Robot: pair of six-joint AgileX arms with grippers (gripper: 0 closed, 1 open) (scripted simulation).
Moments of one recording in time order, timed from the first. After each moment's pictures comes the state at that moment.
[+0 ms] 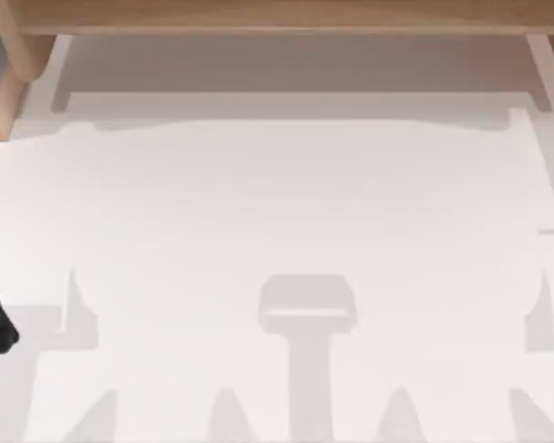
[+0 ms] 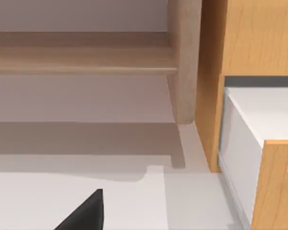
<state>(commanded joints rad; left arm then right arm) 0.00 0.00 0.00 0.00 0.00 0.00 0.00 0.00 0.00 0.00 0.00 0.00</state>
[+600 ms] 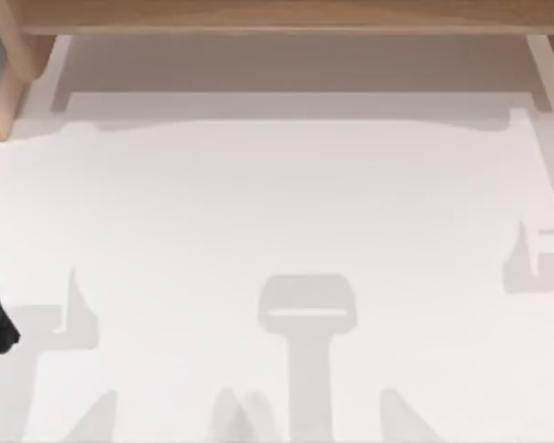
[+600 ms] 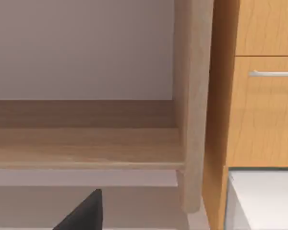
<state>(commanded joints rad) 0.00 0.00 0.00 0.00 0.00 0.00 0.09 0.37 0.37 0.04 0.08 0.01</state>
